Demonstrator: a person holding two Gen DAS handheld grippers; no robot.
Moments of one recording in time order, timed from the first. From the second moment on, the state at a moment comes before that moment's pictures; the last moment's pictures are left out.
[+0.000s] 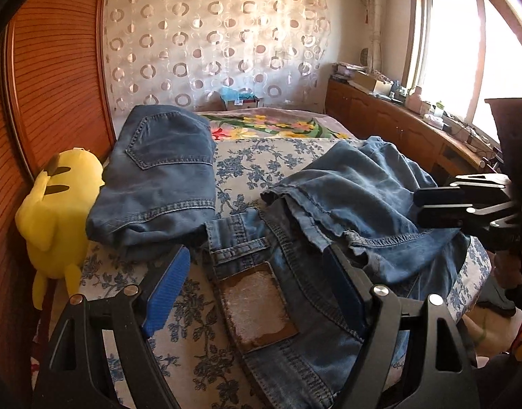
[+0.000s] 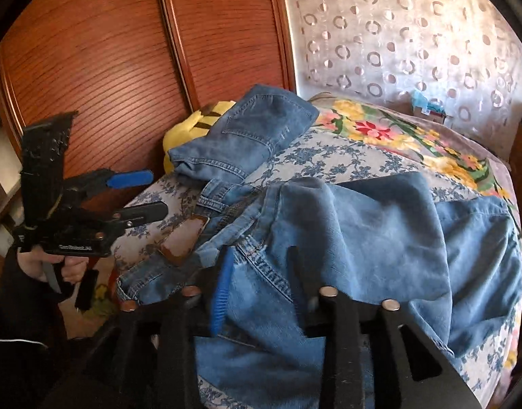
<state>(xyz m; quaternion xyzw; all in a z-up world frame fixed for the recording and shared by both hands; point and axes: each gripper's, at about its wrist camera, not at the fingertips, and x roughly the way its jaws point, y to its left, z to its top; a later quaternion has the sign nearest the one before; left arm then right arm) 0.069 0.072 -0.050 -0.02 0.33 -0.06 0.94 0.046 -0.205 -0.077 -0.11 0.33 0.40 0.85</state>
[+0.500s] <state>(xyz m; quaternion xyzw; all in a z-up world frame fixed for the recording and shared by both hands) 0.095 0.013 -0.056 0.01 0.35 -0.15 0.92 0.042 -0.249 -0.077 -0.11 0.32 0.28 0.90</state>
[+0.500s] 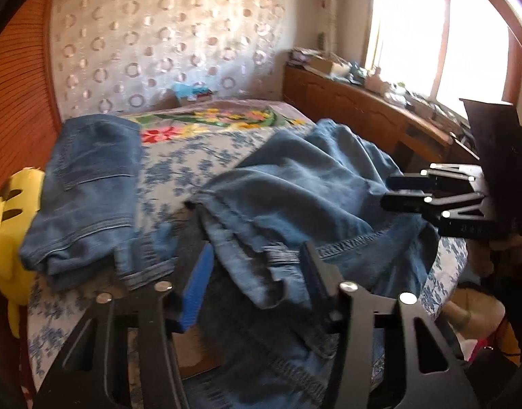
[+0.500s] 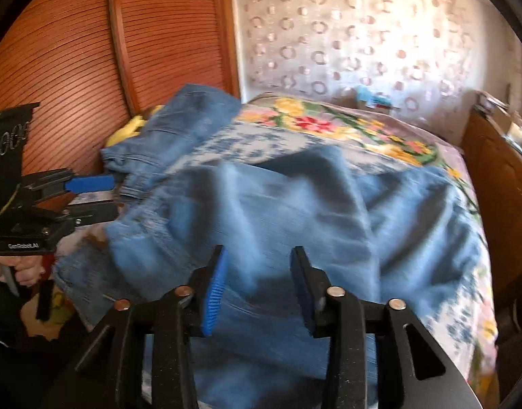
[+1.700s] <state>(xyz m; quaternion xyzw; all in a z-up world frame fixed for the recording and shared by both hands) 0.021 0.010 -0.061 0.01 0.36 -0.16 0.92 0.003 -0.285 -0.093 -0.03 0.32 0.29 0.90</state>
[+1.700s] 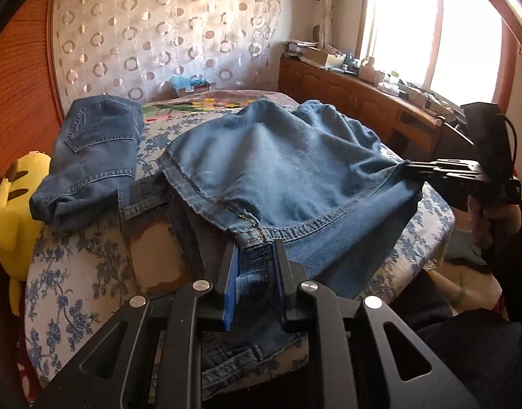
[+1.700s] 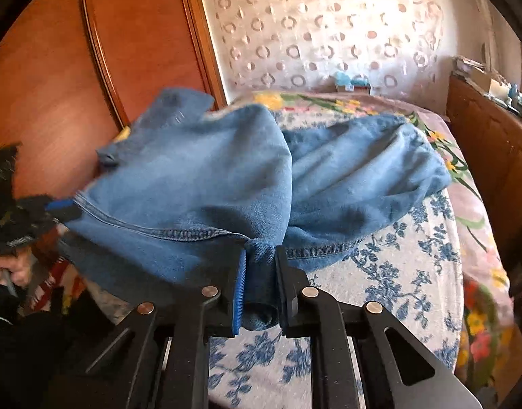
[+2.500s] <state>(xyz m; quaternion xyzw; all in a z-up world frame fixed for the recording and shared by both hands) 0.069 0.057 -0.050 0.01 0.34 -0.11 0.93 0.013 -0.198 -0.108 -0.07 0.29 0.34 0.89</state>
